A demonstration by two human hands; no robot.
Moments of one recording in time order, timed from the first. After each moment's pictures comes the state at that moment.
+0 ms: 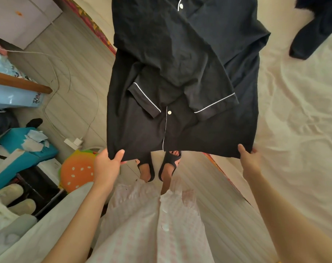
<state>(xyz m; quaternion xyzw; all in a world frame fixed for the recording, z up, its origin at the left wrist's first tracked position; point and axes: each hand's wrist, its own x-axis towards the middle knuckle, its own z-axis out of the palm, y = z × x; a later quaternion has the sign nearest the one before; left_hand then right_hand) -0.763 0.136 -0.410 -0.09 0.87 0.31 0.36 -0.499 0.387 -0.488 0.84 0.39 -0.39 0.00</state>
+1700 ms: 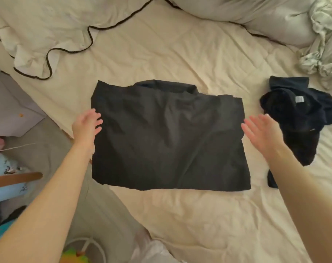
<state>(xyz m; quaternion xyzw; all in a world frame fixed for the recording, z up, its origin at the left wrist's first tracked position) -1.106 0.493 -0.414 -0.12 0.79 0.54 0.27 -0.787 0.782 -0.395 0.62 0.24 -0.70 -0.27</state>
